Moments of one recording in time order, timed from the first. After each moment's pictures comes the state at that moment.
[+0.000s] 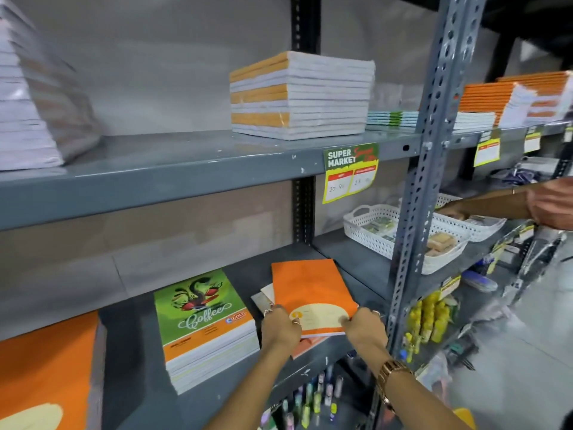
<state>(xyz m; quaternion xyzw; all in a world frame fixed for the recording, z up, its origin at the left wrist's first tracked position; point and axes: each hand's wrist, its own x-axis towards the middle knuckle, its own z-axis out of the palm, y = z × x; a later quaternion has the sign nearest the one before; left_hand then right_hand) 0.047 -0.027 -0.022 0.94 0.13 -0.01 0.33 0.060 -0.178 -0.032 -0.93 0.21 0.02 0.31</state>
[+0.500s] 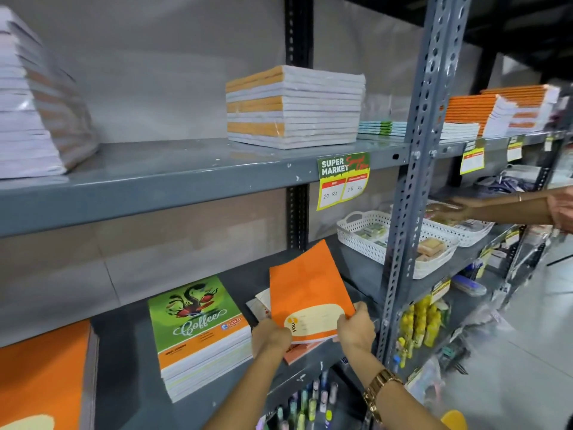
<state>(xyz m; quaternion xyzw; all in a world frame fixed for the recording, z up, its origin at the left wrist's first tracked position) 0.039 -0.026 -0.017 0.87 0.22 -0.04 0.45 0.048 -0.159 -0.022 -0.83 0.24 -0.11 0.49</state>
